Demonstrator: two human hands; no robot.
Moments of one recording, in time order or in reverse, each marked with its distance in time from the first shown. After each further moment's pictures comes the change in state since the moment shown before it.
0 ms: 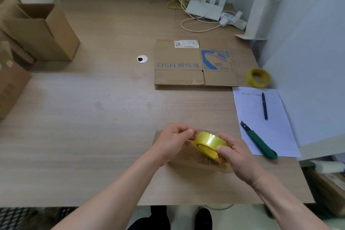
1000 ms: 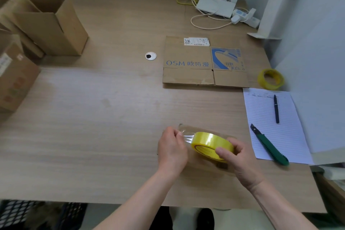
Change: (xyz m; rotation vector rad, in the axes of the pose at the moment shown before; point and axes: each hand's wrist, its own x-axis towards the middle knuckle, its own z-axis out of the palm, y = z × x) left_hand -0.003 -0.035 0.001 0.393 0.644 0.063; right_hand 0.010 0.015 0.027 0.325 0.154 0.137
